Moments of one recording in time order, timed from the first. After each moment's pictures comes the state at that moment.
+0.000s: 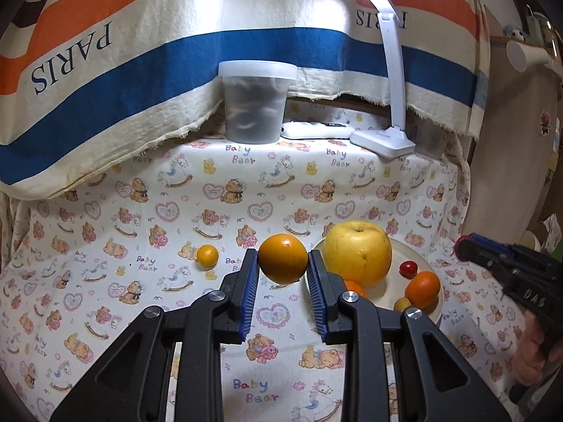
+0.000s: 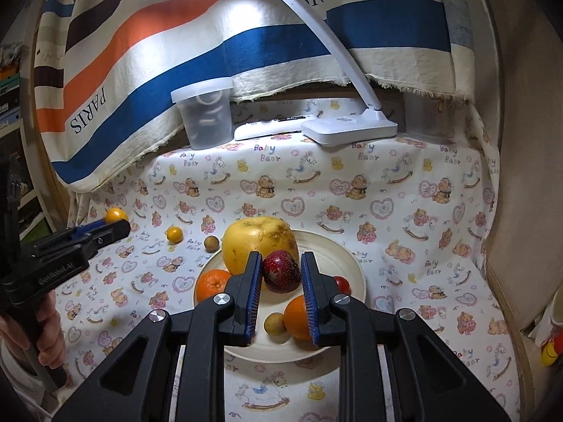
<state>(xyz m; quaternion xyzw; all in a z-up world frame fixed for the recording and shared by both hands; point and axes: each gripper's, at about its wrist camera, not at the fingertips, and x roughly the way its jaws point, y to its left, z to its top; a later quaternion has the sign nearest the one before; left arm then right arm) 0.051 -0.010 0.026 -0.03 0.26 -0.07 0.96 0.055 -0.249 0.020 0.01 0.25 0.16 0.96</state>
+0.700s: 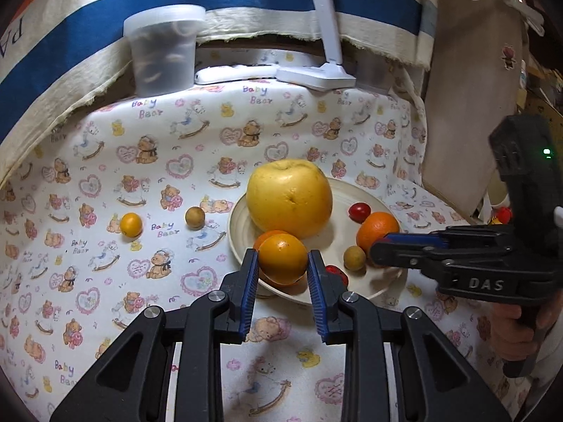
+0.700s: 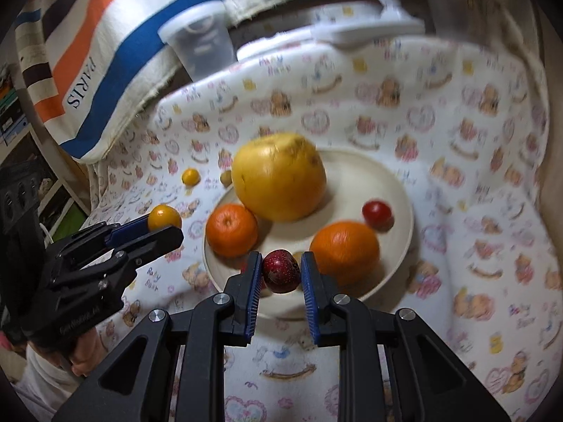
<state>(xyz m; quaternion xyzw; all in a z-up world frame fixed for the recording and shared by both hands) 0.055 -0.065 -0.007 0.02 0.32 -0.17 0.93 0.092 -0.245 -0.035 0.06 0.40 0.22 0.89</state>
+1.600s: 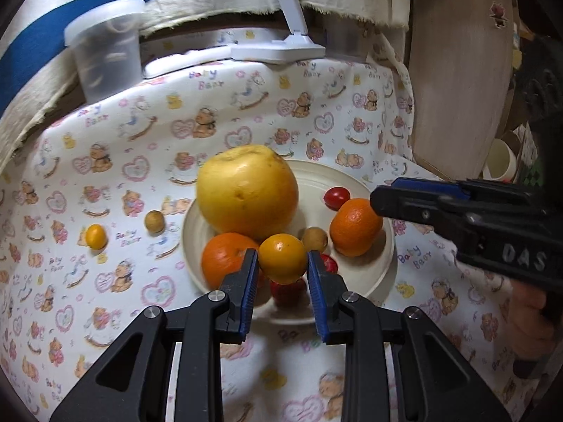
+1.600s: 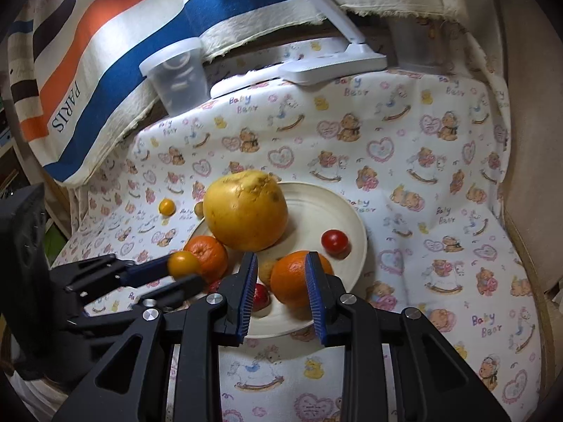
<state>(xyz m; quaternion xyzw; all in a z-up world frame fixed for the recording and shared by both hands) 0.078 -0.113 -0.019 0.07 0.36 -0.19 0.91 0.084 -0.266 -0.012 0.06 0.34 0.17 0.92</state>
